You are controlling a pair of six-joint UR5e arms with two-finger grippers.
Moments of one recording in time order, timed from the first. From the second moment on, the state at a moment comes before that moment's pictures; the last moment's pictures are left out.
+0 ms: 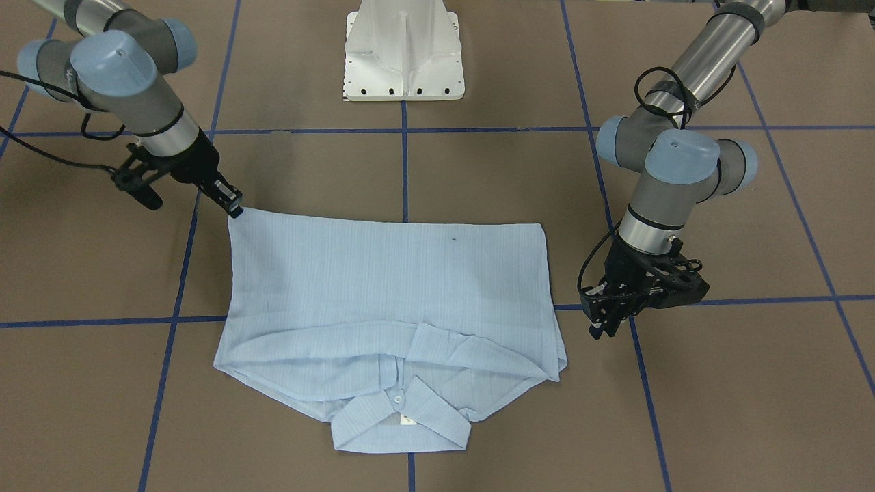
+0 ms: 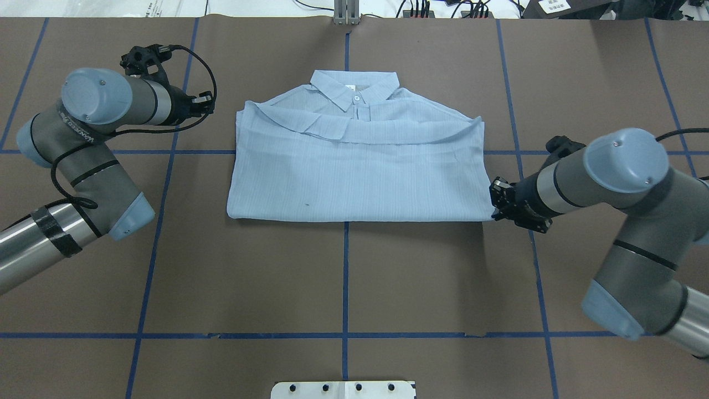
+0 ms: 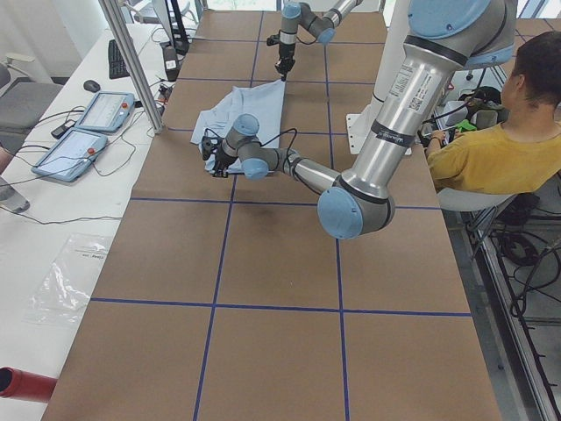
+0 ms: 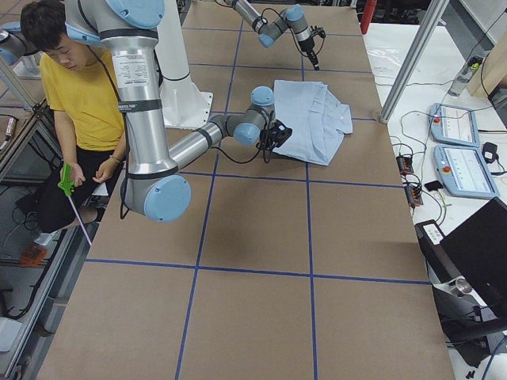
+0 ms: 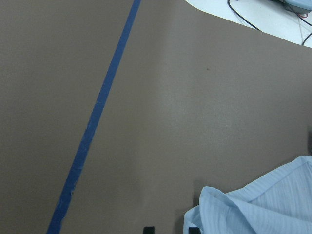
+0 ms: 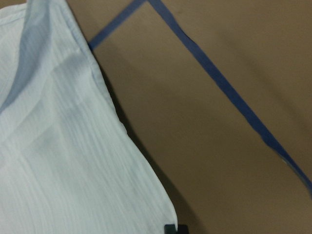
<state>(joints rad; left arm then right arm) -0.81 -2.04 -1.40 -2.31 -1.73 -1.33 0.64 -1.48 1.99 -1.22 2.00 1.84</state>
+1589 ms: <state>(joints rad) -0.55 -1.97 -1.77 -2.11 -2.03 -1.80 0.21 -1.70 2.29 -1.35 2.38 1.96</state>
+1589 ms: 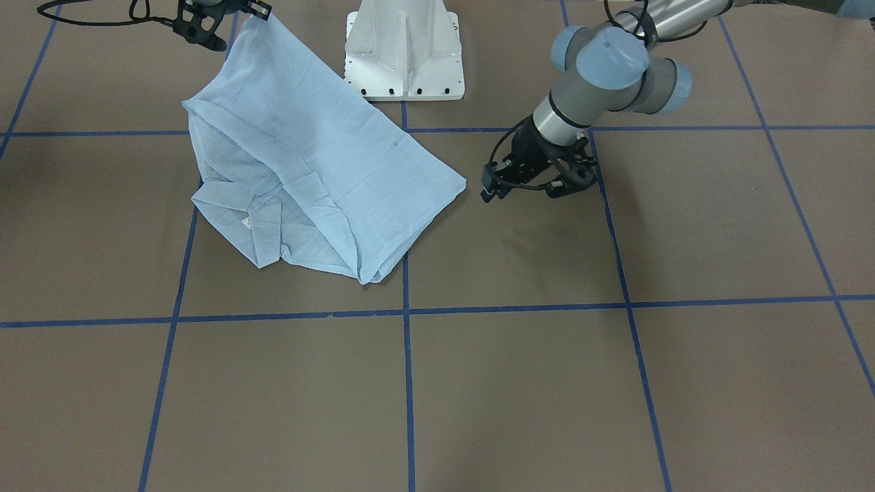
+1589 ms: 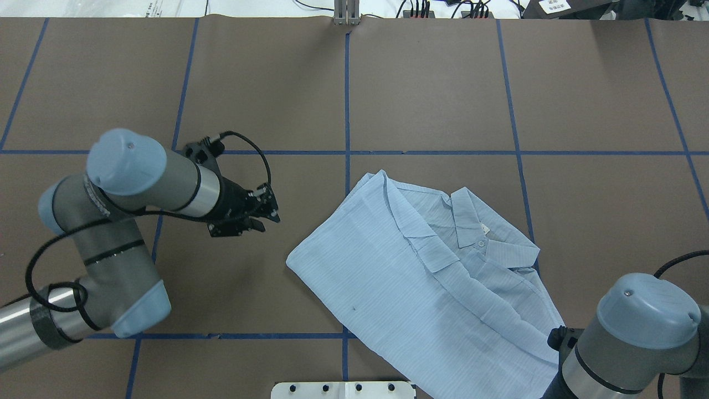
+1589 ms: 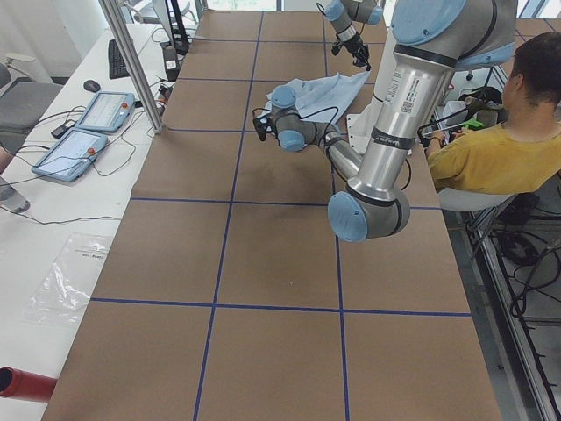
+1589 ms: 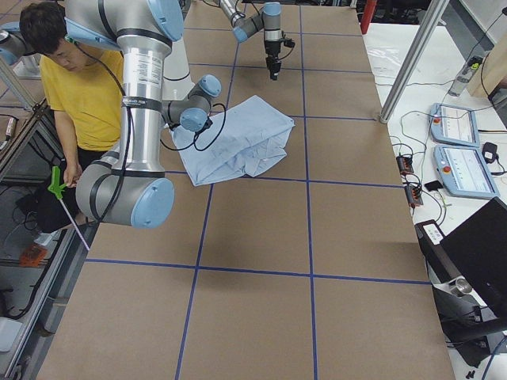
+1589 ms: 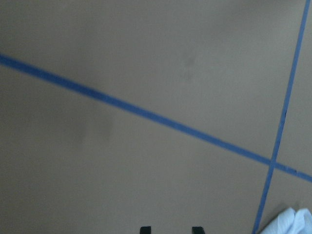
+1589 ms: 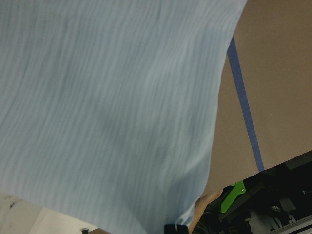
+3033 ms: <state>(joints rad) -0.41 -2.01 -1.68 -2.12 -1.93 -1.85 0.21 -1.70 2.29 -1.35 2.35 1.96</state>
